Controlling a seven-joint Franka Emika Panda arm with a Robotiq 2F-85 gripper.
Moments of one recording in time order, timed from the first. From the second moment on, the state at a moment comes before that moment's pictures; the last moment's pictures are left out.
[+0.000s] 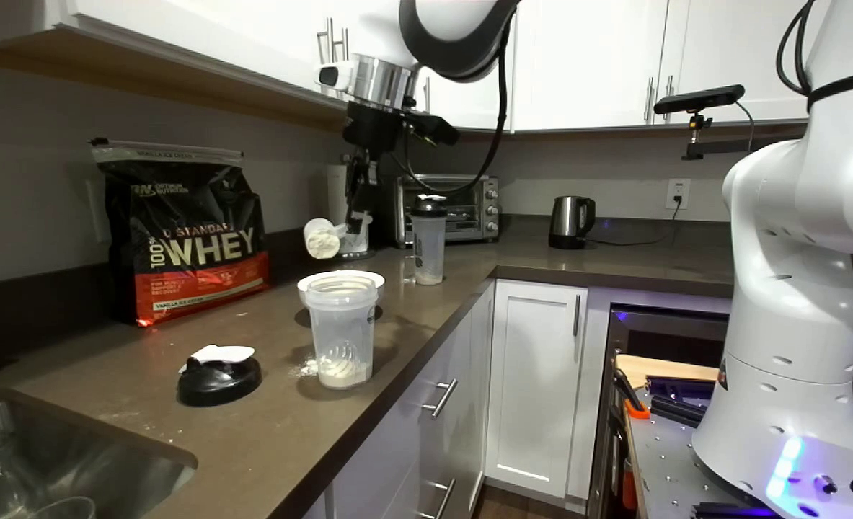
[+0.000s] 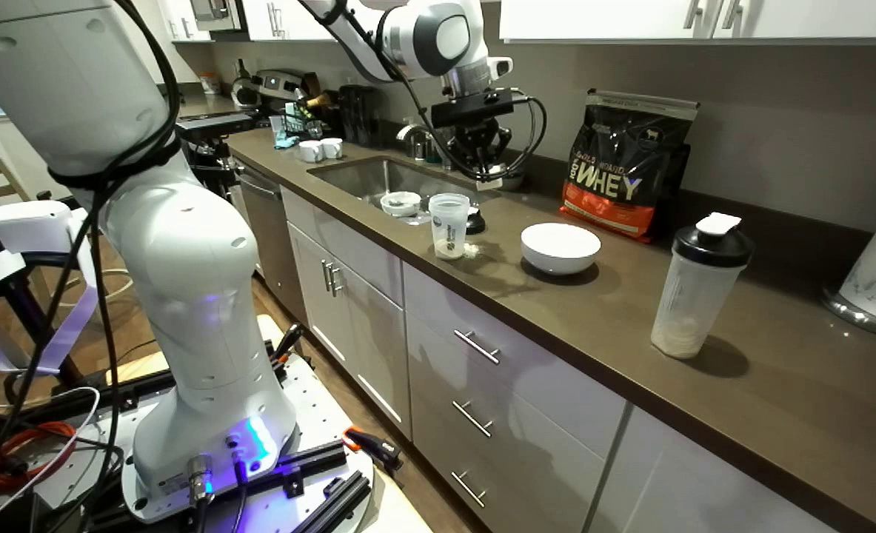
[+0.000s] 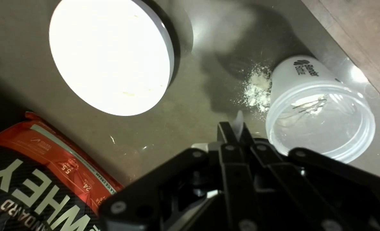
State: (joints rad) arm 0.11 -0.20 0.00 -2.37 -0.12 2.46 -0.55
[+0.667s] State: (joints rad) arm 0.13 -0.24 0.00 -2.38 -0.12 2.43 -0.55
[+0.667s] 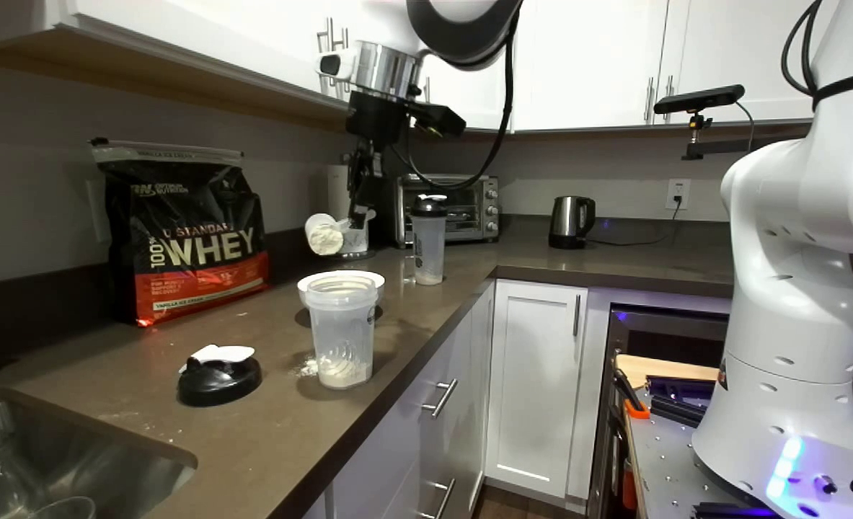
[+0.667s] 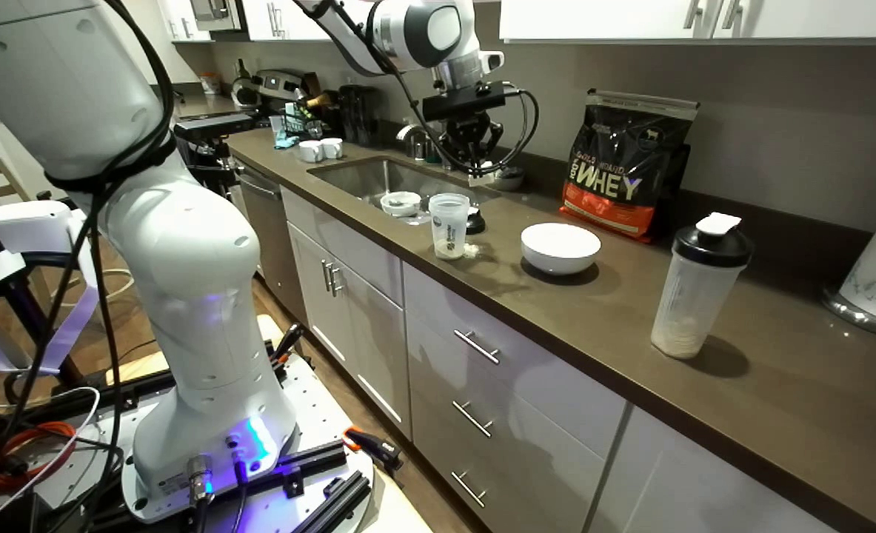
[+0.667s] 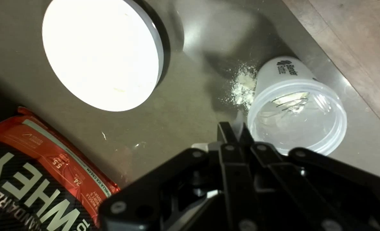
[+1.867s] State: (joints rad) arm 0.15 -0.27 0.01 -2.43 -0.12 2.43 -0.55
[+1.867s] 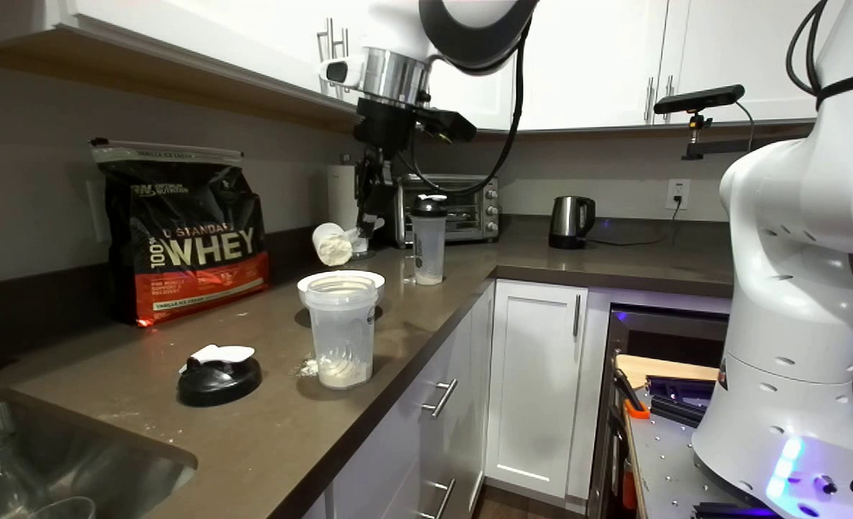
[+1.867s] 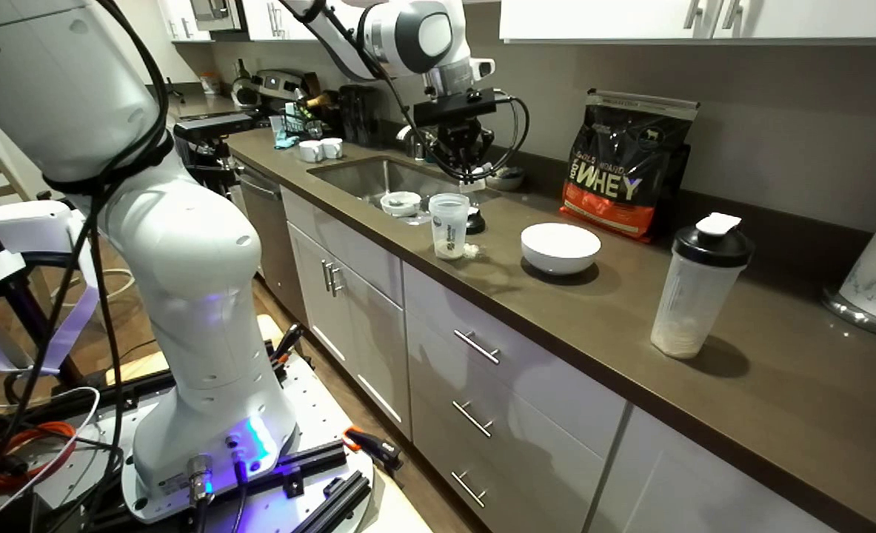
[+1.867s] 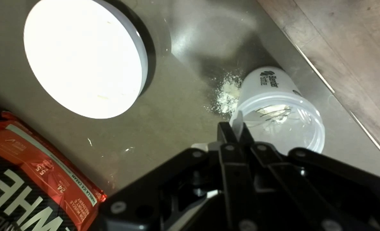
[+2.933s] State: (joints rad) arm 0.16 -0.36 0.03 -2.52 -0.13 2.45 -0.55
